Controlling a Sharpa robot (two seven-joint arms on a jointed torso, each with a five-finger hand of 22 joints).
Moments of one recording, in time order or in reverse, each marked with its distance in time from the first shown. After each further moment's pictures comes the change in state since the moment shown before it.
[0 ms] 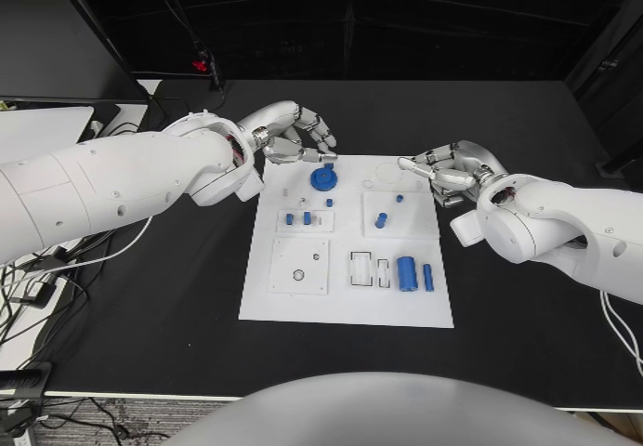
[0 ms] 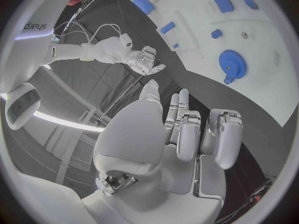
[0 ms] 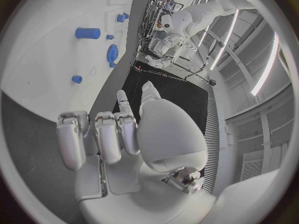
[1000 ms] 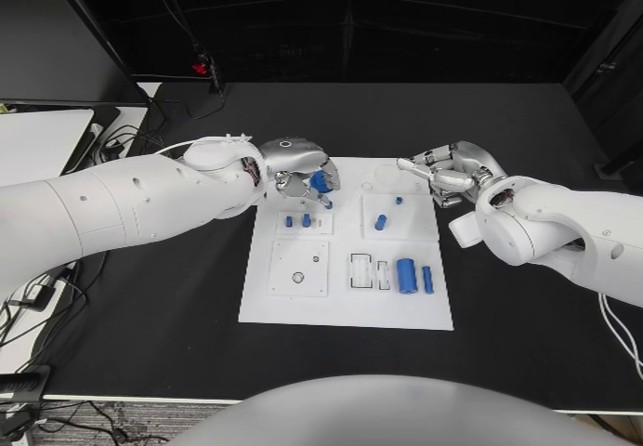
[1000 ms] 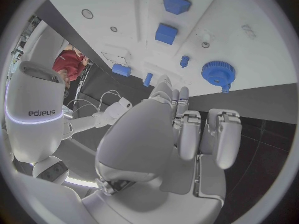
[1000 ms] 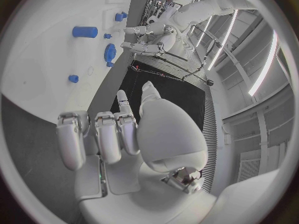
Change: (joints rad) left arm -0.058 0.080 0.000 -0.089 -0.661 -0.083 0.094; left_hand 0.187 -0.043 0.191 0.005 -0.292 0.241 -0.017 -0.283 -0.143 0.192 -0.014 -0.217 -0.363 0.003 -0.018 0.000 0.000 0.000 -0.004 -0.018 0.000 0.000; right arm -0.002 0.001 0.000 -0.001 0.000 -0.005 0.032; right_hand 0.000 0.000 0.000 0.000 0.000 0.000 0.000 0.000 0.000 0.000 0.000 0.000 0.000 0.000 0.000 0.000 0.000 0.000 0.000 0.000 0.000 0.000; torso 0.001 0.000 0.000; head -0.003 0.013
